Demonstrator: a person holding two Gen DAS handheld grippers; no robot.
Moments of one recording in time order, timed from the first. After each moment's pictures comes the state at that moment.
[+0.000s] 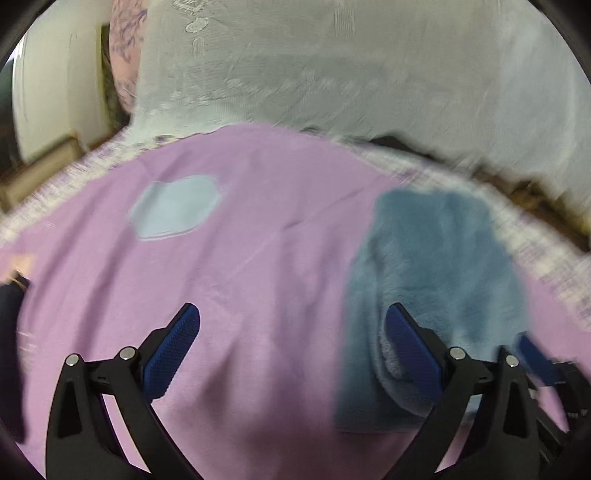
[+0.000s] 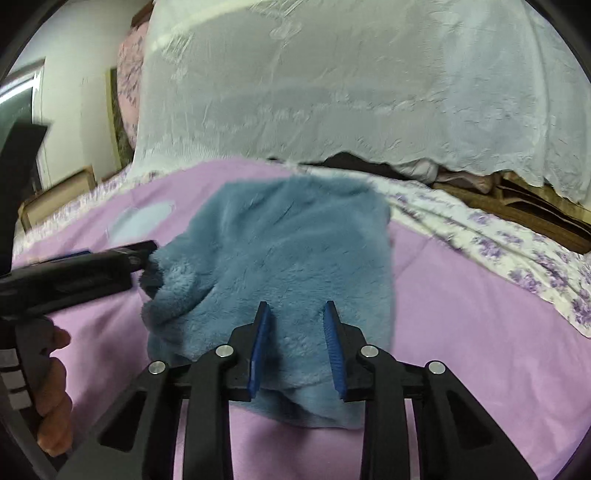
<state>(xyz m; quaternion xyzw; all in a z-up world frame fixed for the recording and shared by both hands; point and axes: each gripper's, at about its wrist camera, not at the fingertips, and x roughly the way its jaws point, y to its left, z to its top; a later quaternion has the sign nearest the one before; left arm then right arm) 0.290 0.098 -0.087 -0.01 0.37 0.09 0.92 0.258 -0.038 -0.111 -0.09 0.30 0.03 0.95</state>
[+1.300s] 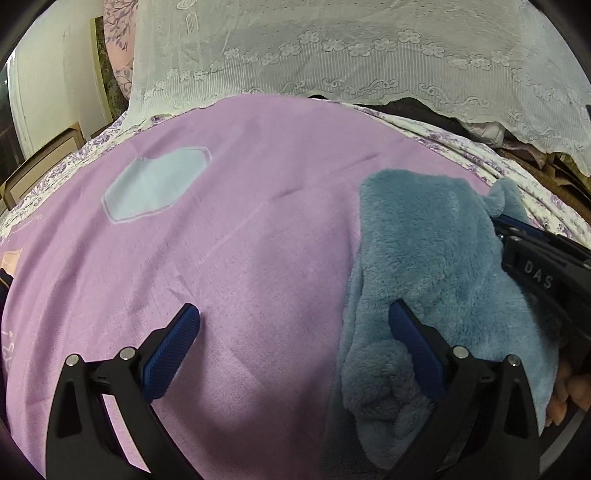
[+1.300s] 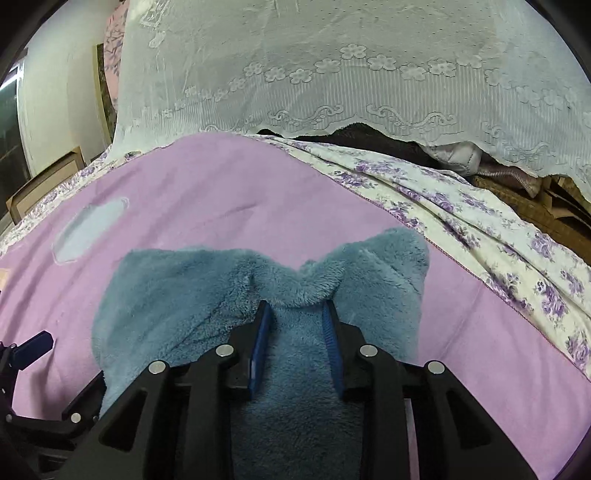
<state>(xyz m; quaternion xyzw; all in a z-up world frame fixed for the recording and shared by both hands) 0.331 0.089 -0.122 -0.02 0.40 0.08 0.91 0.407 -0.072 -0.122 -0.08 0.34 0.04 0.94</state>
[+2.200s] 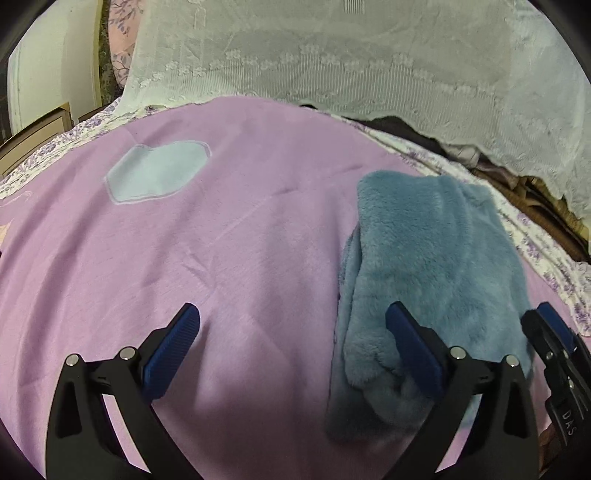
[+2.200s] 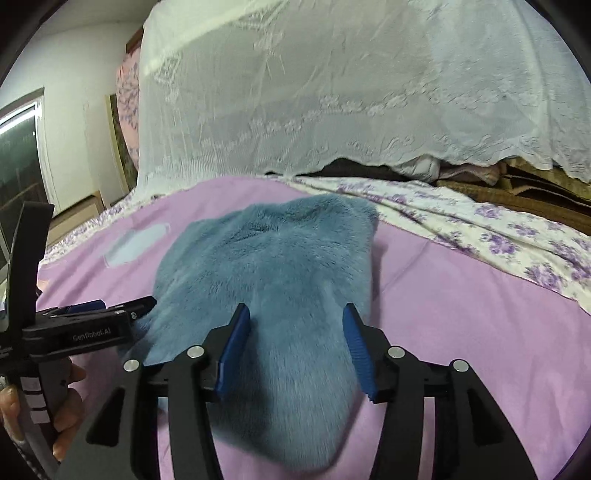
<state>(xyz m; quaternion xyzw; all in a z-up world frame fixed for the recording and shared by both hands) 0.294 0.111 -0.103 -0.08 0.38 0.03 0.92 0.265 -0.108 -0.121 -0.02 0.25 0.06 0.97</state>
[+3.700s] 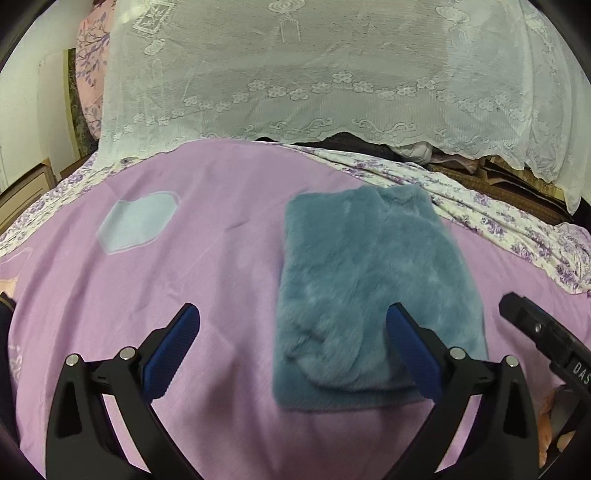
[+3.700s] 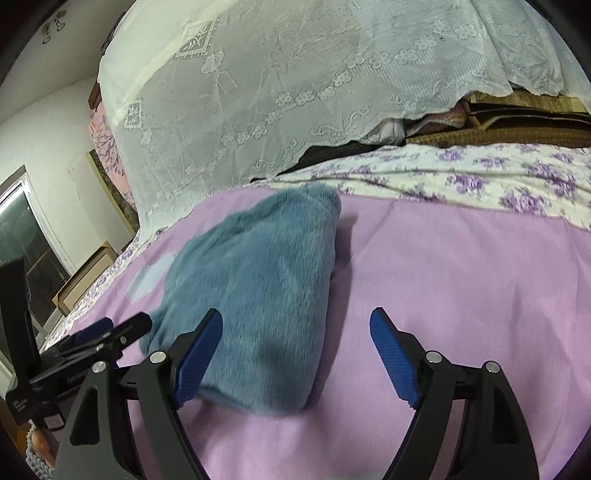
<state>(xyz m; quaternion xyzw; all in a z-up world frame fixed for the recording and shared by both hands) 0.266 0.063 -0.059 0.00 0.34 -0.01 0.94 0.257 -0.161 -0.110 0.11 0.27 0.06 0.95</state>
